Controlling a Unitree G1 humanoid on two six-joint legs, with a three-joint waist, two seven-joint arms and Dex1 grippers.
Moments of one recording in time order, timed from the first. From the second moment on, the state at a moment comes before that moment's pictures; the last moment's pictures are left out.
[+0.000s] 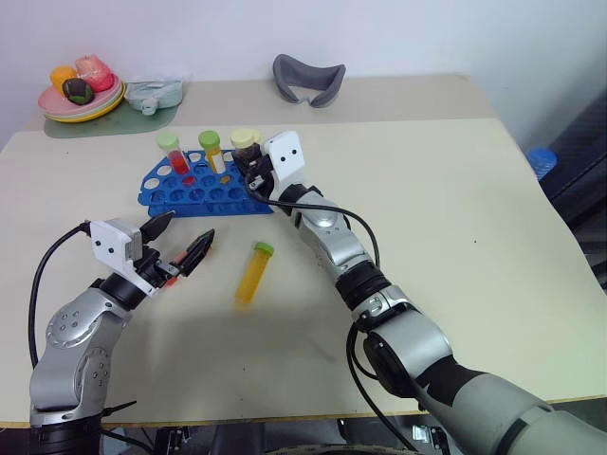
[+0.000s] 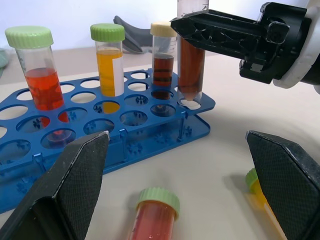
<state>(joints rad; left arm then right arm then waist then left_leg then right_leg) 0.04 0.48 0.33 -0.33 -0.53 0.26 -0.61 -0.95 0.17 0.16 0.77 0.11 -0.17 0.29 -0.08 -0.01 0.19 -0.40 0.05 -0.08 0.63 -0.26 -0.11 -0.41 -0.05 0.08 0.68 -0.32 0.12</state>
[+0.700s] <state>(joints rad) 0.05 0.48 0.33 -0.34 -0.53 0.27 -0.61 -0.95 0.17 0.15 0.81 0.10 -0.21 0.32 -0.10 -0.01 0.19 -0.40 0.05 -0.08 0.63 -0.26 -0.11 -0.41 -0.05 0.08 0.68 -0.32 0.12</state>
